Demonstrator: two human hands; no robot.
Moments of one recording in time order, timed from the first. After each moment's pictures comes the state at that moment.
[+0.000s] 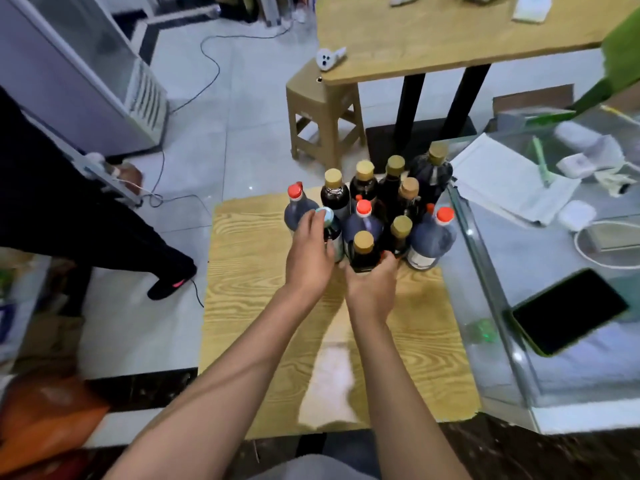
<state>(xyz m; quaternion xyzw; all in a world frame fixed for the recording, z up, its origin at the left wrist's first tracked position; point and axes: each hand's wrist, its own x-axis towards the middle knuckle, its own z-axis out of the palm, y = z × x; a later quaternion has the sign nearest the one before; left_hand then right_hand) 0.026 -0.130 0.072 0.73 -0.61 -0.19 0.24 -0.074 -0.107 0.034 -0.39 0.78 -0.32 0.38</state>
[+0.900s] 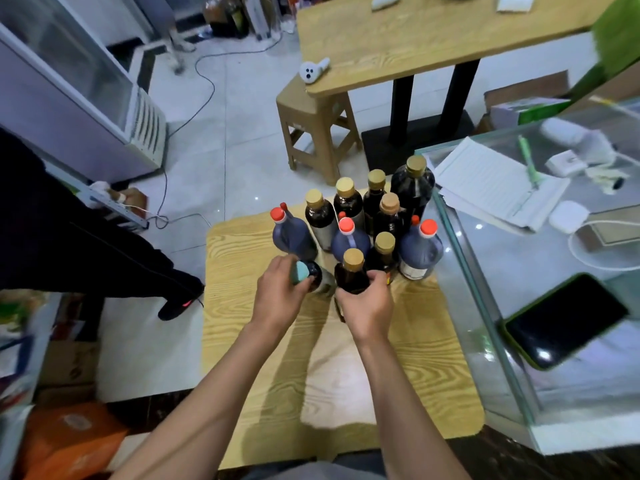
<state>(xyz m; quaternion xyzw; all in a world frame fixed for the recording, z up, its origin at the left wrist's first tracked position) 0.048 -0.115 0.068 0.76 -0.60 -0.18 0.18 -0.098 -0.113 0.030 -0.37 0.74 -0.31 0.47</state>
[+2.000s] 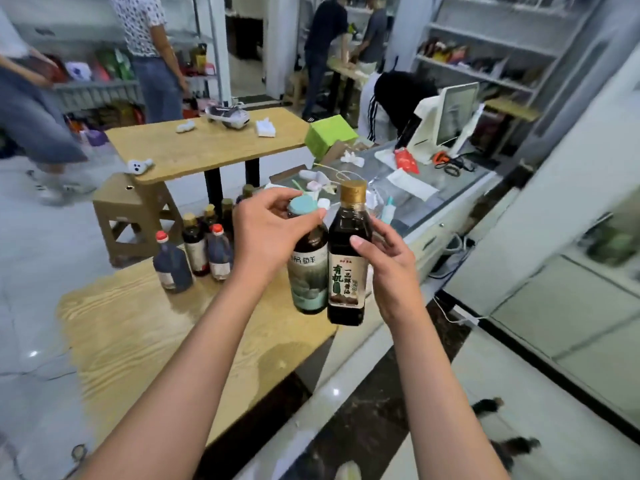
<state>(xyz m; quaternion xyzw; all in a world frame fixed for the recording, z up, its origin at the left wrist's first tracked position) -0.038 0.109 0.307 0.40 -0.62 -0.43 0.53 -0.178 0.213 0.282 -0.31 0.50 -0.73 0.36</state>
